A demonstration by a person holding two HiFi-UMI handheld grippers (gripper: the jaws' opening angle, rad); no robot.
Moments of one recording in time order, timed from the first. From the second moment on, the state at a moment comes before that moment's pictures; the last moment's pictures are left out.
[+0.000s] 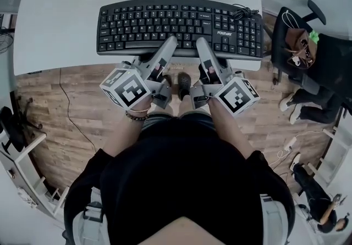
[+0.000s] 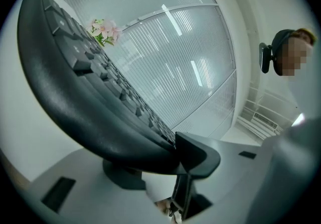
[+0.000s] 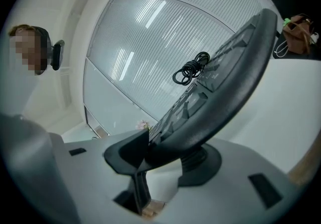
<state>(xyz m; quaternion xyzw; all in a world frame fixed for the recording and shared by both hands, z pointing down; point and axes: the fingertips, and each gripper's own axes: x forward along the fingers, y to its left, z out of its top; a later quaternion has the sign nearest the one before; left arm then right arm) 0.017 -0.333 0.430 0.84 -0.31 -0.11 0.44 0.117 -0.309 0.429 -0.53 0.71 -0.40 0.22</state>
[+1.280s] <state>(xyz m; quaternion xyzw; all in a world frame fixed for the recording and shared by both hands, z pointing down) 0.018 -0.330 0.471 0.81 -0.32 -0.07 0.49 0.114 -0.308 0.471 -0.54 0.68 -0.46 0.19</state>
